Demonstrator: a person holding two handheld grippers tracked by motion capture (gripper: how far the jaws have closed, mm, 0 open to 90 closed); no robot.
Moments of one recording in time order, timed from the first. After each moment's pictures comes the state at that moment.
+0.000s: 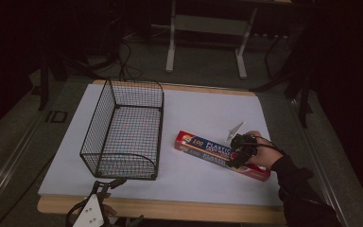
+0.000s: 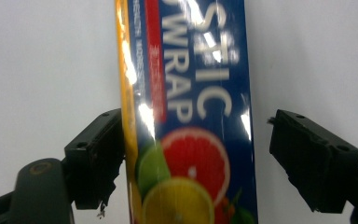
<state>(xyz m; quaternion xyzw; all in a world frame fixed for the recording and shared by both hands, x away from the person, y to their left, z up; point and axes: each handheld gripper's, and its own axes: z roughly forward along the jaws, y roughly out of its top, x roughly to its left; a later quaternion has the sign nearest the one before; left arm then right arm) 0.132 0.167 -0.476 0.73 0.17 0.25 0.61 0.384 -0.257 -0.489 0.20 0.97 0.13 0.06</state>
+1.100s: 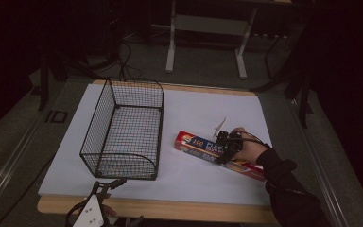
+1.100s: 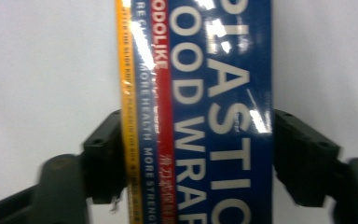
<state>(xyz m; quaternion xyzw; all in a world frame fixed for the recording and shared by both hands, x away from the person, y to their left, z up) 0.132 0.168 -0.476 0.74 0.17 0.25 0.60 0.402 -0.216 -0.498 0.19 0.98 0.10 0.02</state>
